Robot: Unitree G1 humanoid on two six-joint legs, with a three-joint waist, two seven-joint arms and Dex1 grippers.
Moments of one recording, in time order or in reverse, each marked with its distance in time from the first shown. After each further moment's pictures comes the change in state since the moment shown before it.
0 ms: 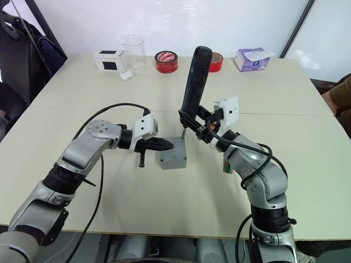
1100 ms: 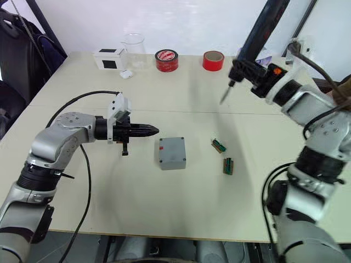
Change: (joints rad) left arm -0.012 0.099 0.196 -0.034 -0.239 0.185 0.020; right arm -0.453 -0.112 -0.528 0.283 0.284 0.450 -0.071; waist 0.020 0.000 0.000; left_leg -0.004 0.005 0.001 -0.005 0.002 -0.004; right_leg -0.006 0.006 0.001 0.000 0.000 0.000
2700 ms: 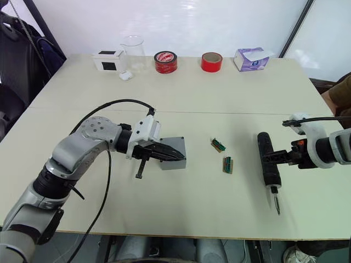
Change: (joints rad) left arm 0.010 -0.060 -0.191 -0.242 0.021 -0.084 -0.088; right arm 0.292 -0.872 0.541 0.184 0.001 0.494 0.338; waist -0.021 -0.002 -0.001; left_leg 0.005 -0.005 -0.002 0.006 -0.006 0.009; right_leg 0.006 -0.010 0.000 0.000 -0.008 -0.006
